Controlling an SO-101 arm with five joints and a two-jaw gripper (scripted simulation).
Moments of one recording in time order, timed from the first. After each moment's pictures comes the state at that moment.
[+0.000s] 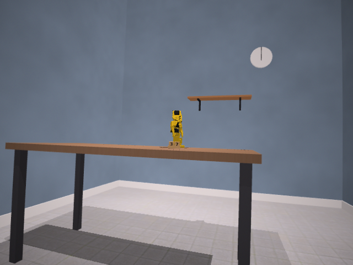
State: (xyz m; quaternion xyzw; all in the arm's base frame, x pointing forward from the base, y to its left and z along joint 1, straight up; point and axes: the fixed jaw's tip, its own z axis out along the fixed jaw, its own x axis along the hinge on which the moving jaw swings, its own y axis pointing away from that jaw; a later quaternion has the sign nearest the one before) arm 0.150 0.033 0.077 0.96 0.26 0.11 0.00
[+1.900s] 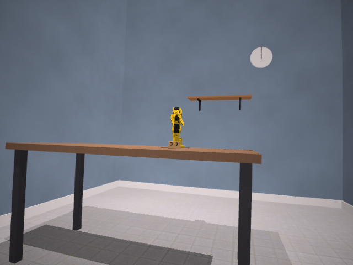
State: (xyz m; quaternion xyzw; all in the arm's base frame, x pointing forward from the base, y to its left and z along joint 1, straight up) arm 0.155 0.030 0.139 0.94 0.08 0.33 -0.05
